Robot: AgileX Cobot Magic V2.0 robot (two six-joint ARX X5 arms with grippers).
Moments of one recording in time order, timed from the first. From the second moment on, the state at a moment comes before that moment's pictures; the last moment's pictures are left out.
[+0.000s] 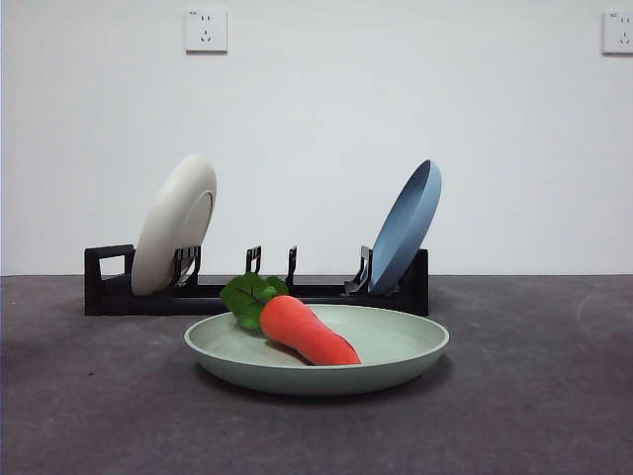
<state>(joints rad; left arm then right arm) -0.16 0.31 0.43 0.03 0.02 0.20 0.73 0.74 0.96 -1.08 -0.18 0.19</state>
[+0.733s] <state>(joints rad) -0.05 0.07 0.02 -0.05 0.03 0.17 0.73 0.74 0.96 -1.08 -0.18 0.19</state>
